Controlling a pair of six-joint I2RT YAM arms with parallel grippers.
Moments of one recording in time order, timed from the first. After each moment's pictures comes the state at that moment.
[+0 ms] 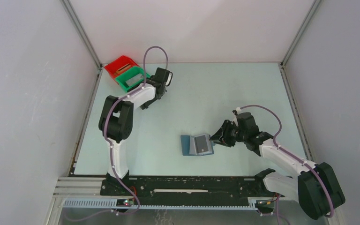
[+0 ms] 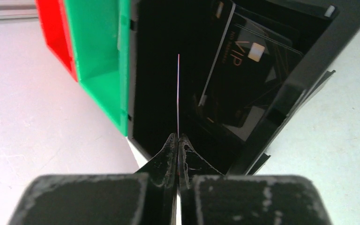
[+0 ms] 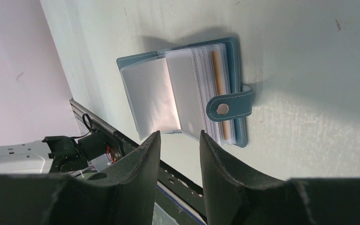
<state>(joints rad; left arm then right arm) -0.39 2.03 1.52 -0.42 -0.66 0.52 0.42 1.08 0.46 -0.14 -0.41 0.89</state>
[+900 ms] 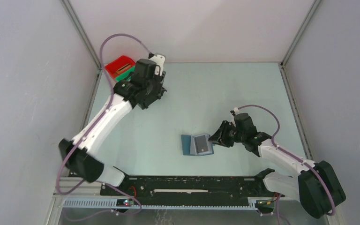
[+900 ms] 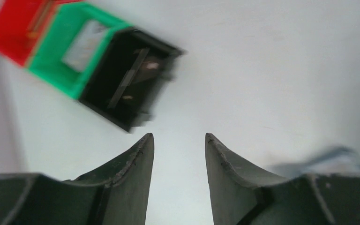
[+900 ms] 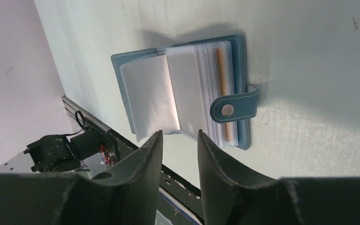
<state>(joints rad) -0.50 1.48 1.52 -0.69 -0.30 0.01 0.47 1.08 0.46 -0.13 -0.38 0.89</state>
